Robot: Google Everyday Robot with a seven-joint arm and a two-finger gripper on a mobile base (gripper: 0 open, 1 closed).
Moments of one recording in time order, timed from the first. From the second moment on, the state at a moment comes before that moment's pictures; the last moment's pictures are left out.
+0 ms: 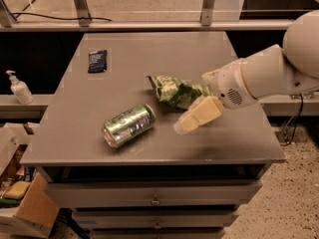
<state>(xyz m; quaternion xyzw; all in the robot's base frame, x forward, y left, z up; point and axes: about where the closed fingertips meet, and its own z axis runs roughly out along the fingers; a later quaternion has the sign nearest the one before) 0.507 -0.078 0.874 -0.48 0.78 0.21 0.34</state>
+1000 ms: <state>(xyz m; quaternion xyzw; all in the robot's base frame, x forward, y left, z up) 0.491 -0.081 0.894 -0.48 0.76 0.25 0.36</state>
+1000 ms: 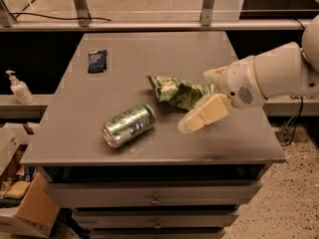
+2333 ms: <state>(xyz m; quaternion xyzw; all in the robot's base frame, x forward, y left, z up) 0.540 -0.189 0.925 -0.41 0.76 0.21 0.46</state>
